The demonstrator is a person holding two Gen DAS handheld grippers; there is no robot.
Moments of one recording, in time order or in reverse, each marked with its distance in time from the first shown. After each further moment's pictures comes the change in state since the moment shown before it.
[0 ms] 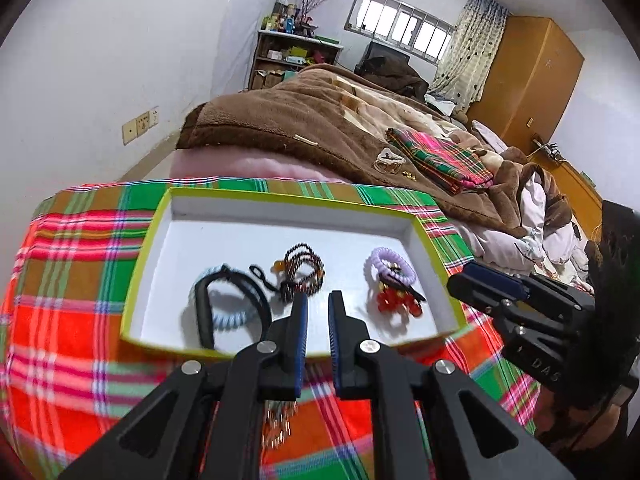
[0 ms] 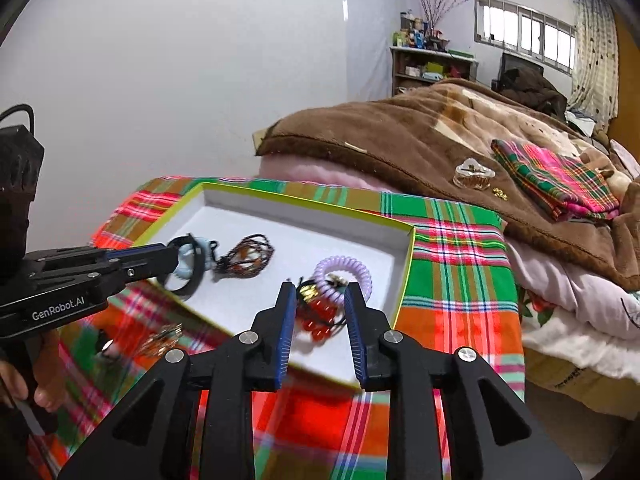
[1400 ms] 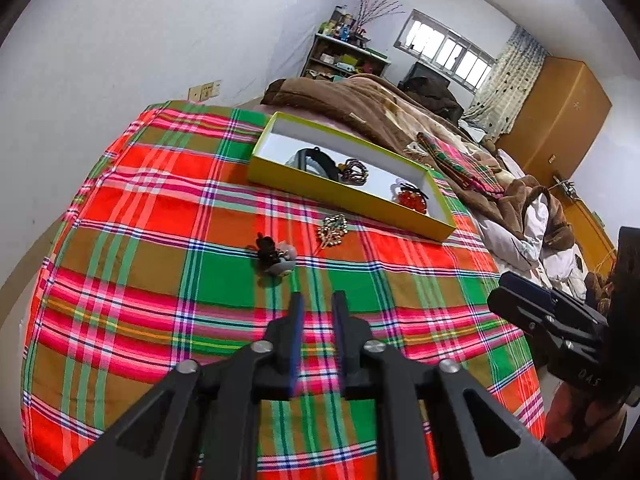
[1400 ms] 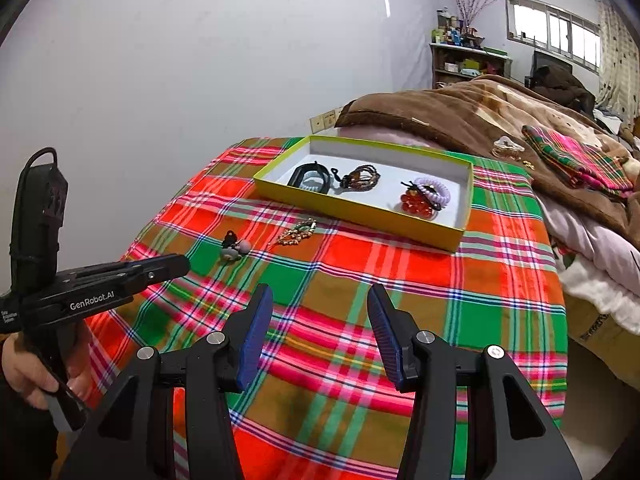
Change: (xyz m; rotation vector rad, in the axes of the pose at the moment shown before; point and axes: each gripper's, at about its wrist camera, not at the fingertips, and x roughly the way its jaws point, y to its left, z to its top) left arm -0.102 0.030 -0.123 -0.191 -0.028 0.067; right arm -0.083 0.078 -0.082 -0.042 0.037 0.140
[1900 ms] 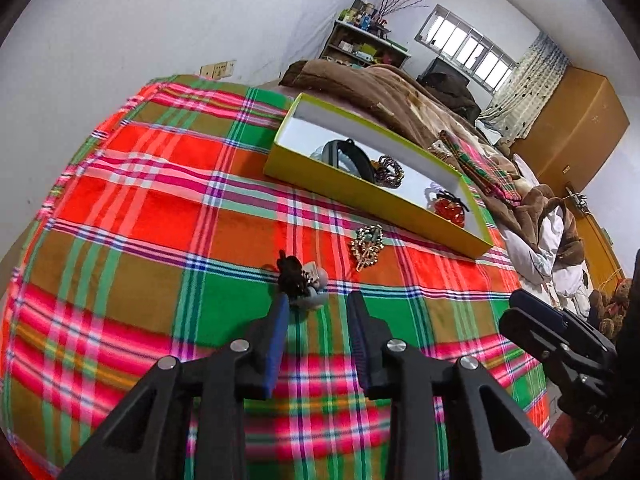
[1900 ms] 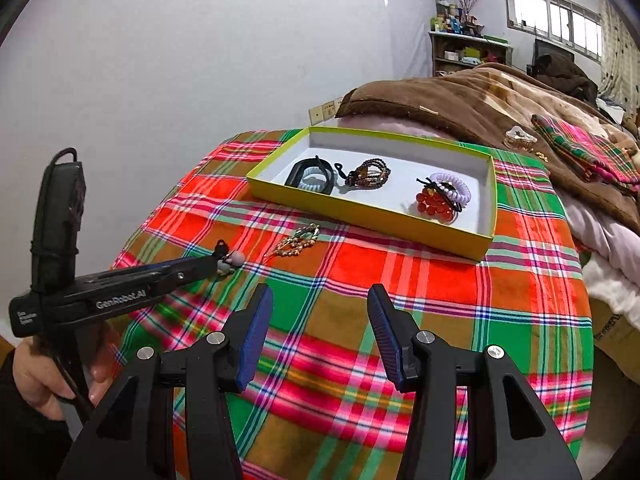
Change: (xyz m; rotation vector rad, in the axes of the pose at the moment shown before) left arm 0.048 0.019 0.017 -0.063 0.055 0.012; right arm 0.038 -0.006 0.014 0.039 0.031 0.003
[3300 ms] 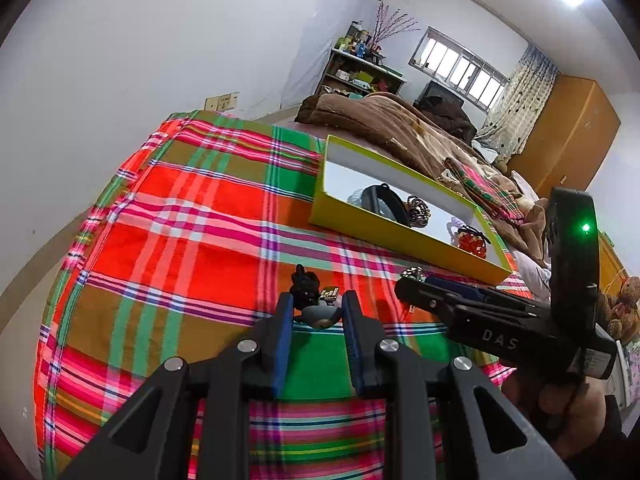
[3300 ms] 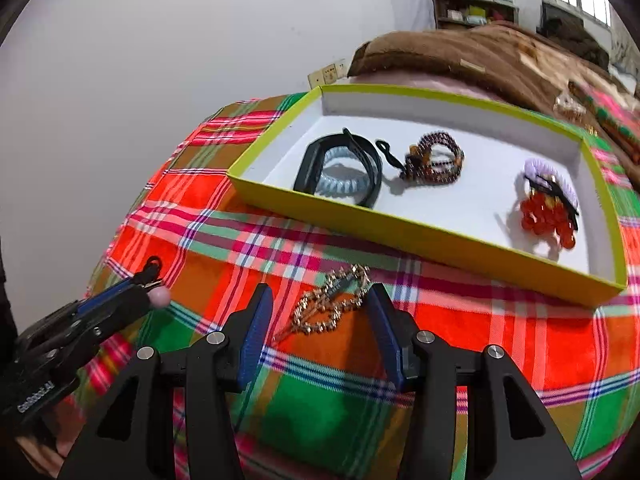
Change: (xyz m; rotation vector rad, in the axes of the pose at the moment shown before) left arm -0.016 0.043 0.016 0.037 -0.119 0.000; right arm 0.116 0.032 0.039 0.034 0.125 -0.002
